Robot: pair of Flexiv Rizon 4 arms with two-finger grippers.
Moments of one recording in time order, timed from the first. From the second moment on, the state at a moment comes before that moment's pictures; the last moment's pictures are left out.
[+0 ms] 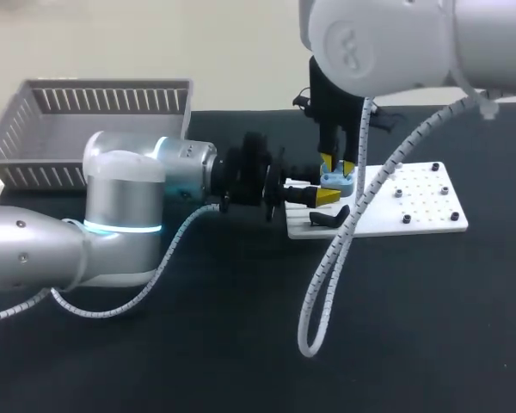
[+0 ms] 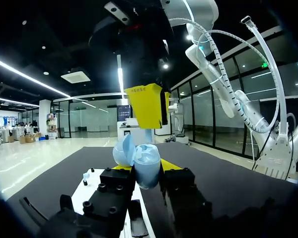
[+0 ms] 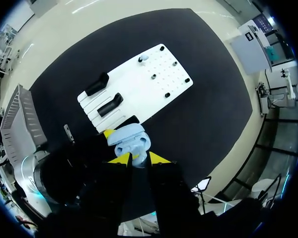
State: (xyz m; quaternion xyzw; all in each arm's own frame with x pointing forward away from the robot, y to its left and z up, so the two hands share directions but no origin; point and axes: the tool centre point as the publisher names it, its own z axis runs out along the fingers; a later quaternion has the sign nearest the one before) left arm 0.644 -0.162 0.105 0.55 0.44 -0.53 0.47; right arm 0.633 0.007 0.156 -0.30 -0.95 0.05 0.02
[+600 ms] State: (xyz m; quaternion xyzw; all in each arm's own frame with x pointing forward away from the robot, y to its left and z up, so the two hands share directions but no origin) left arm 0.644 -0.162 0.105 0.55 0.44 -0.53 0.47; right arm 0.641 0.000 0.147 -0.32 -0.95 0.05 0.02
